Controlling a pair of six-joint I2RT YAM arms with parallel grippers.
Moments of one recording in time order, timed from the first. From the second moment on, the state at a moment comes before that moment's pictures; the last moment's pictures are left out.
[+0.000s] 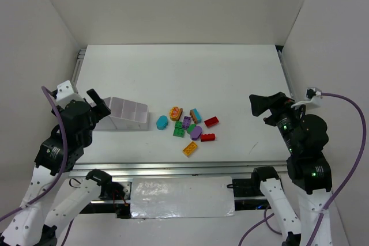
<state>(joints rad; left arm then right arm) -0.37 0.65 1.02 -0.80 -0.67 -0.53 0.09 0.47 1.02 -0.63 -0.05 0.62</state>
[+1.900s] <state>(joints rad) -0.37 0.67 1.01 -0.77 -0.56 -0.50 0.58 1.59 0.94 -0.57 0.49 1.26</state>
